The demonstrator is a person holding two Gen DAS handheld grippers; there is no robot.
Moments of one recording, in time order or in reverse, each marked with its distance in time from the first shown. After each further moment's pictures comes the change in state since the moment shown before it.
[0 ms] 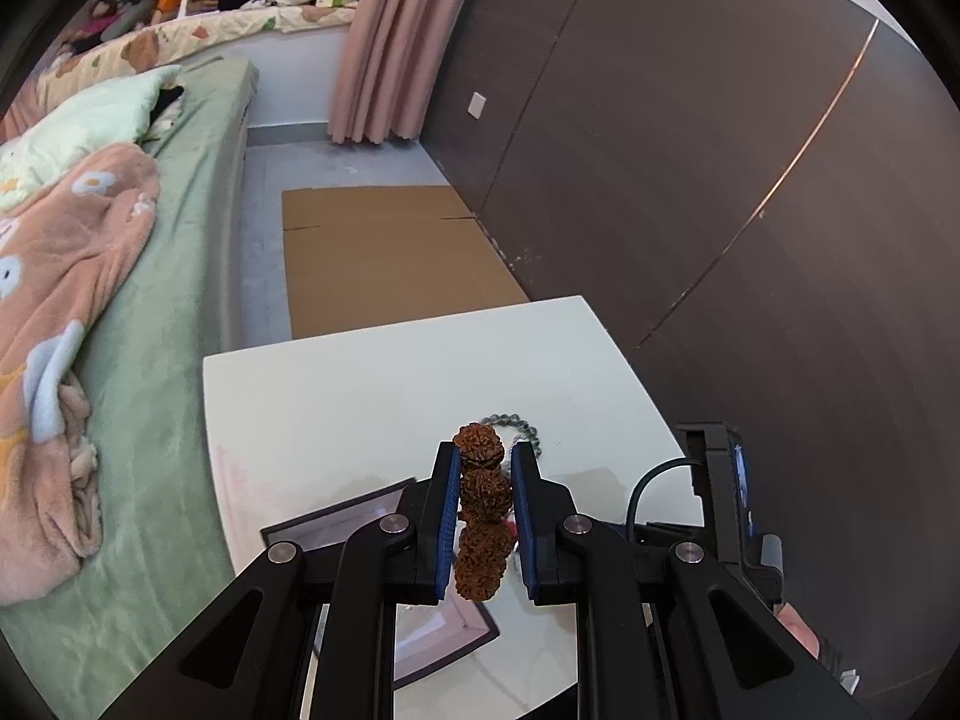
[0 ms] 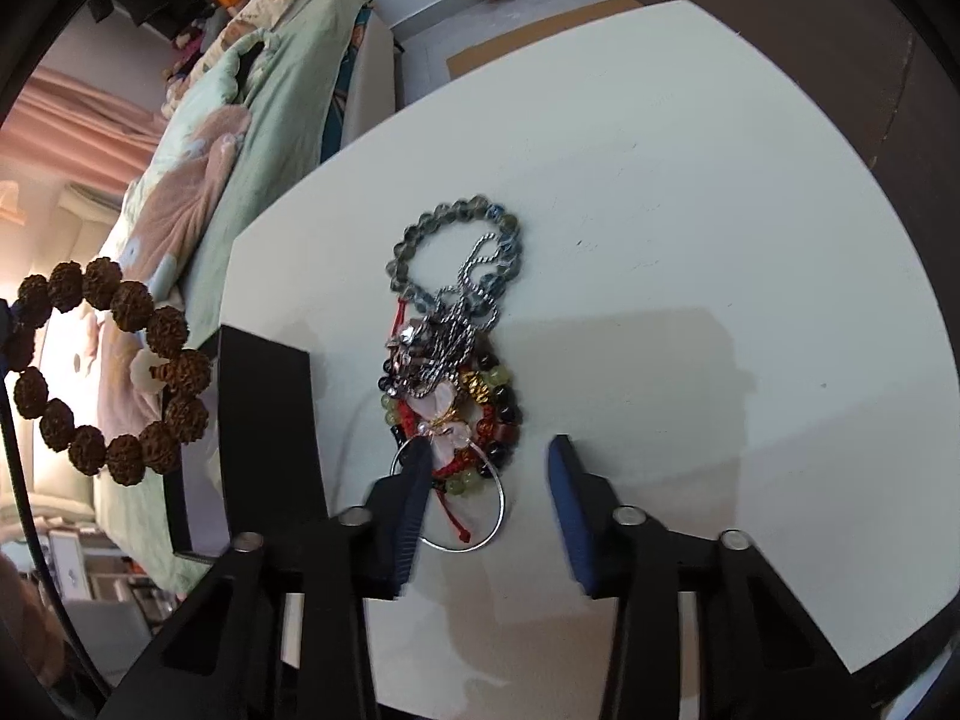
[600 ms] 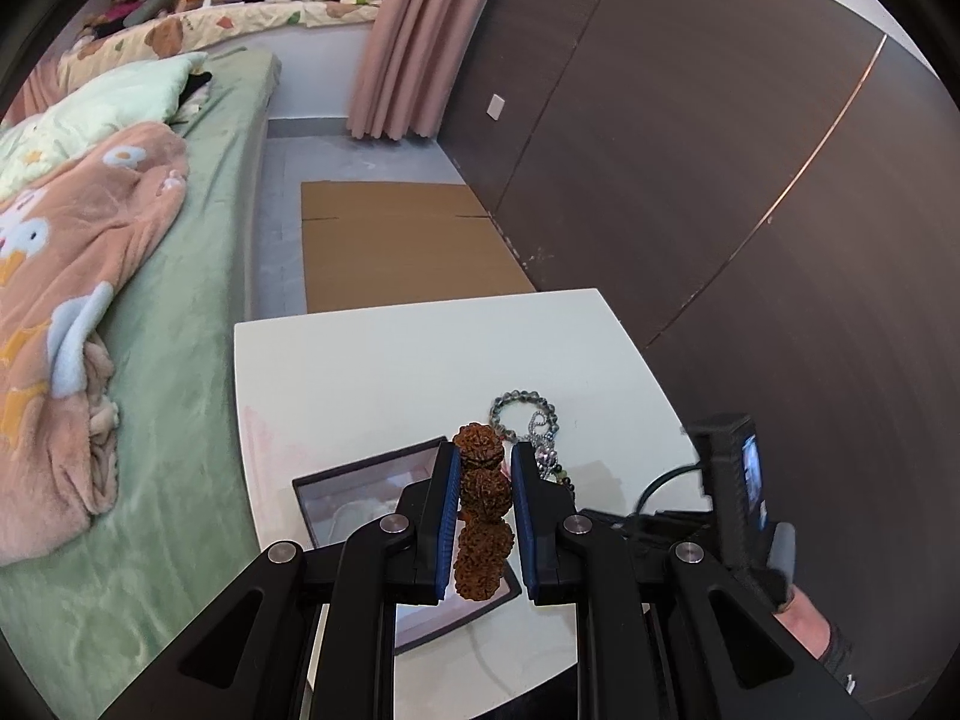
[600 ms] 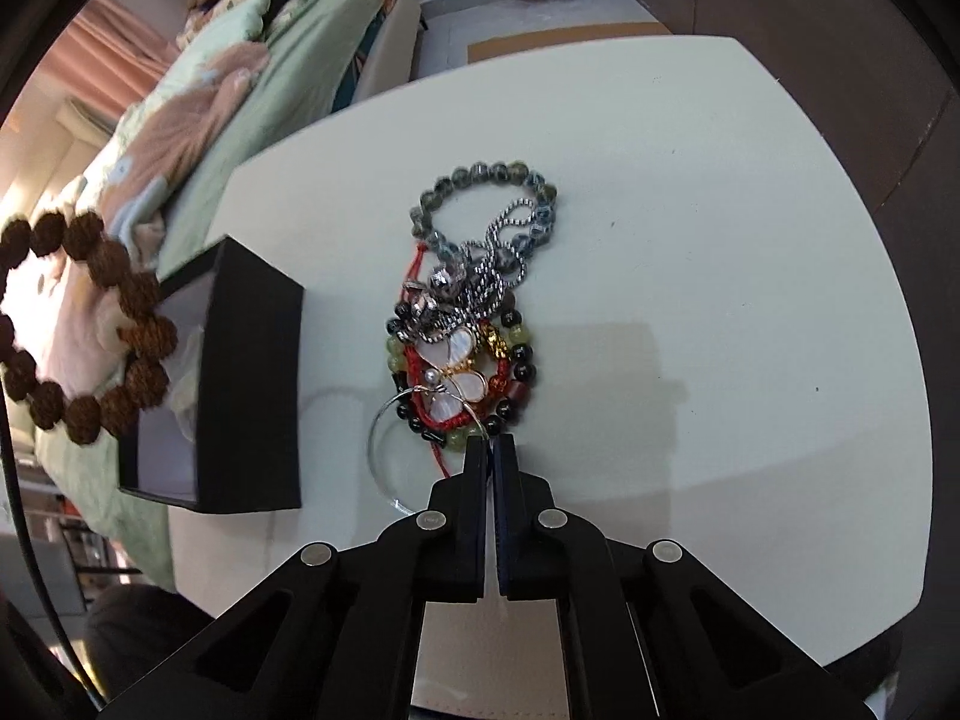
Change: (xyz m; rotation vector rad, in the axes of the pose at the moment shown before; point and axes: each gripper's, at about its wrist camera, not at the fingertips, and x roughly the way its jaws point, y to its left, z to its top) left arm -0.017 0.015 -0.022 -0.035 -0.010 0.015; right arm -0.008 0.018 -0.017 -0.144 -0.002 -0.082
